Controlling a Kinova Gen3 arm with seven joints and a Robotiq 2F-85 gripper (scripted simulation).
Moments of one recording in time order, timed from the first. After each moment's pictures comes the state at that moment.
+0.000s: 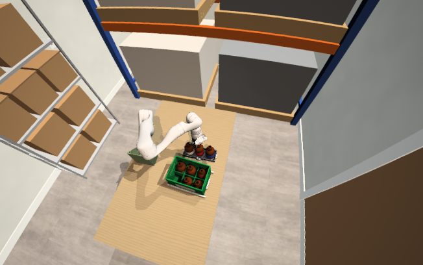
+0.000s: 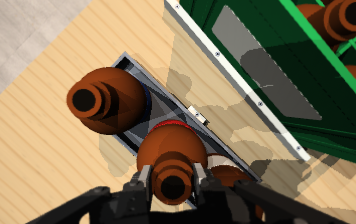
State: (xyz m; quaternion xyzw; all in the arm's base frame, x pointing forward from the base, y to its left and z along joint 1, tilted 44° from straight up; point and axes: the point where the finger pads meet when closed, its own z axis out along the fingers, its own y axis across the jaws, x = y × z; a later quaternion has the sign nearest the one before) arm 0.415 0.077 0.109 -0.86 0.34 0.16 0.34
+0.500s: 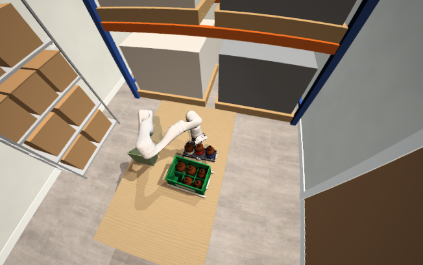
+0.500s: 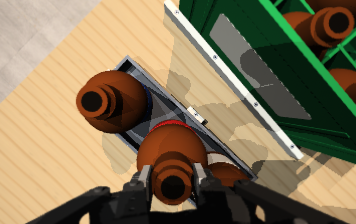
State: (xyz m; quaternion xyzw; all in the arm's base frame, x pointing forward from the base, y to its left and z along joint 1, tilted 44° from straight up) arm 0.416 0.066 0.119 -0.86 0.34 0.16 0.34
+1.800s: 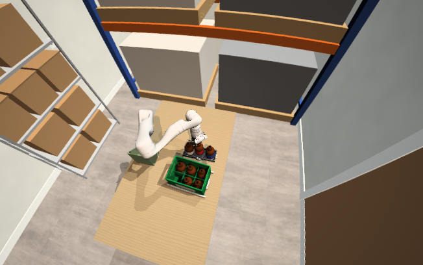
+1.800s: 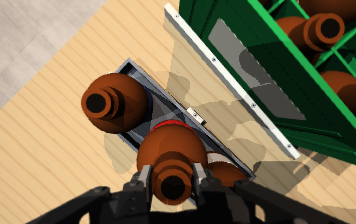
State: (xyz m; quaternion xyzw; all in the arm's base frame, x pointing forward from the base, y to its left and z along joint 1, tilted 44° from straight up) arm 0.417 0.059 0.125 -0.86 0.34 0.16 0.34
